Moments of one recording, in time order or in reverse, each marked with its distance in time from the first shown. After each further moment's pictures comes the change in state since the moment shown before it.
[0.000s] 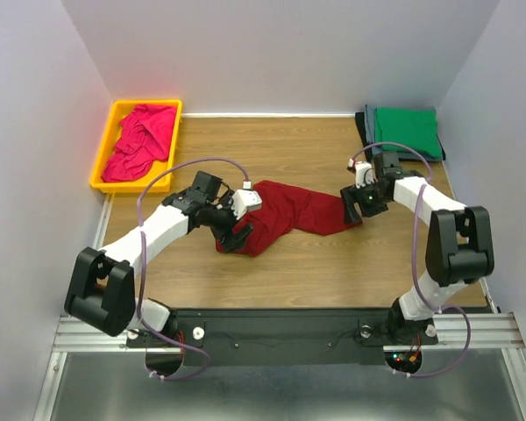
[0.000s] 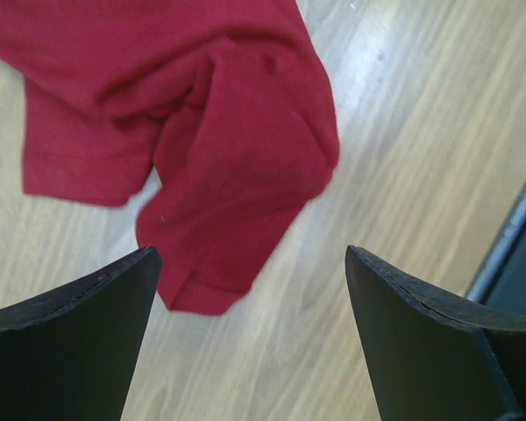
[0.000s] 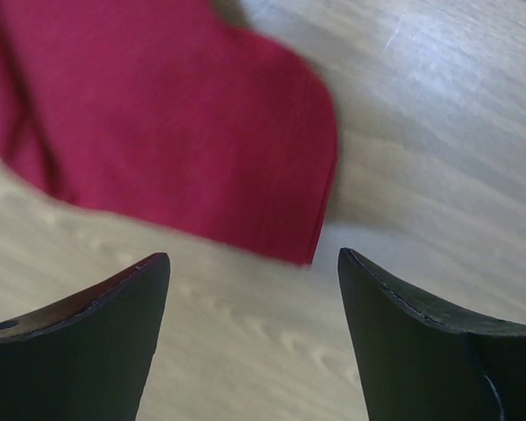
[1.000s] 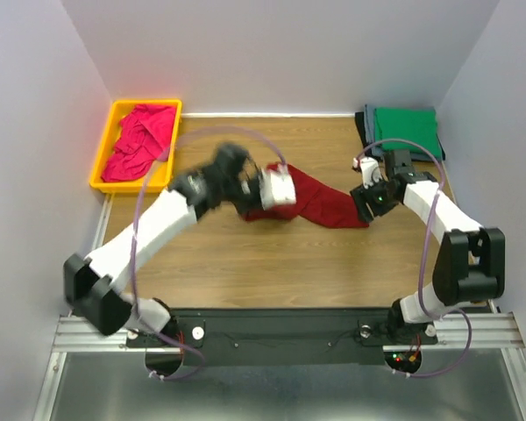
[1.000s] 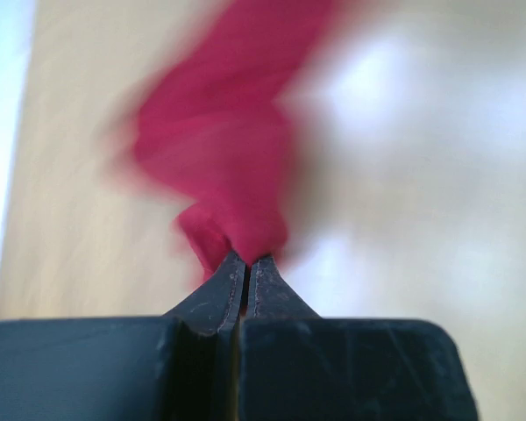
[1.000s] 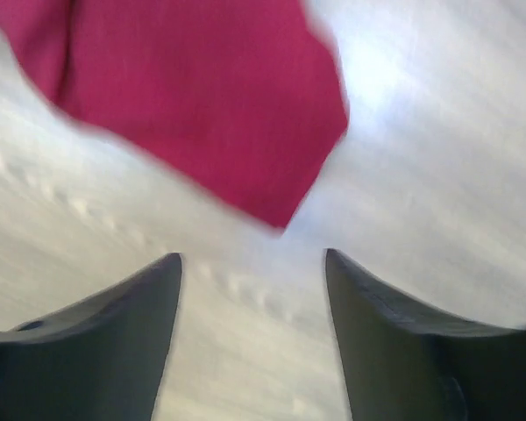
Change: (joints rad) left arm -0.174 0.066 0.472 -0.097 -0.154 0.199; right arm -0.008 -0.085 0.002 -0.031 0.095 -0.156
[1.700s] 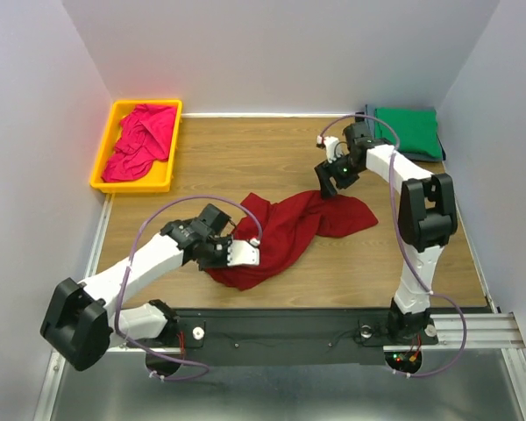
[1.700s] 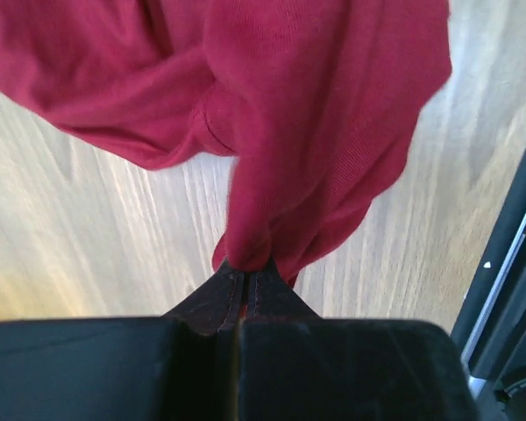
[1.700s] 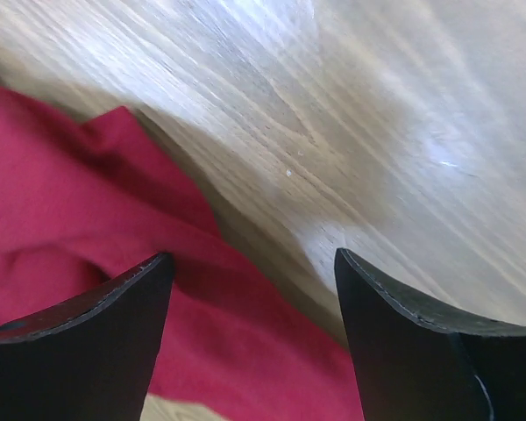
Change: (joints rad) left arm -0.096 -0.297 -0.648 -0.098 -0.243 0.180; right arm 0.134 0.479 0.492 -0.060 -0.151 0.044
